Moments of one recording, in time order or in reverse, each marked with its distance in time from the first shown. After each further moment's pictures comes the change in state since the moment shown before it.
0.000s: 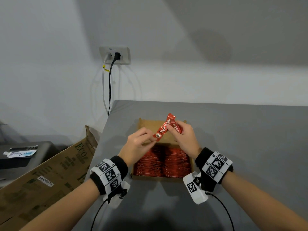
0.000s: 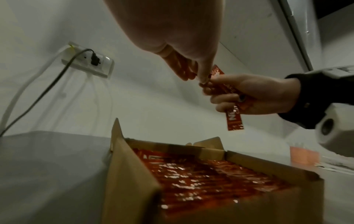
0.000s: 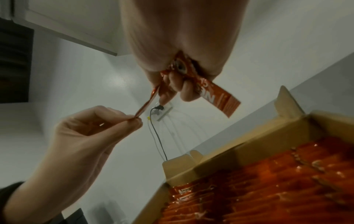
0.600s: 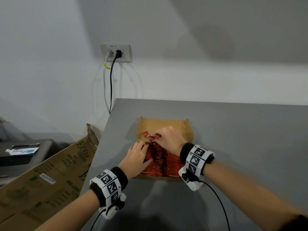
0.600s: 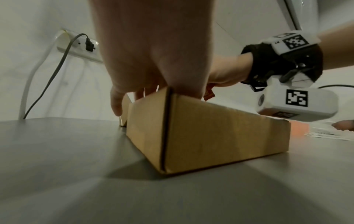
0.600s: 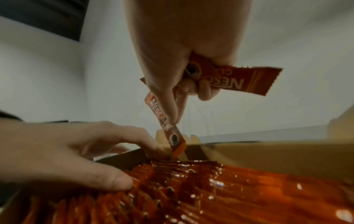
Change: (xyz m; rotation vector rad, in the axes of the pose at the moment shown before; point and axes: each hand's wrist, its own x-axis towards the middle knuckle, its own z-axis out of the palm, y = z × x) left_hand -0.041 -0.016 0.018 0.473 -0.572 -0.416; right_hand 0.014 -0.006 0.034 -0.801 -0.397 -0.215
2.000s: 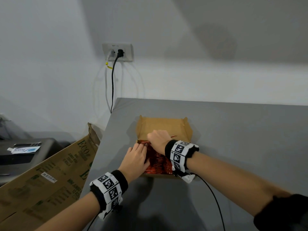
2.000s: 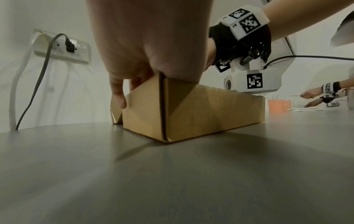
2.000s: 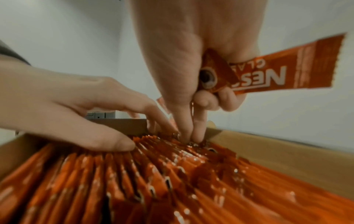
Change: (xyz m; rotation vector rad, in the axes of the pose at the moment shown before) left_hand -0.004 -0.007 0.015 0.245 0.185 0.076; right_hand 0.021 -0.027 0.016 -0.418 -0.280 -0.101
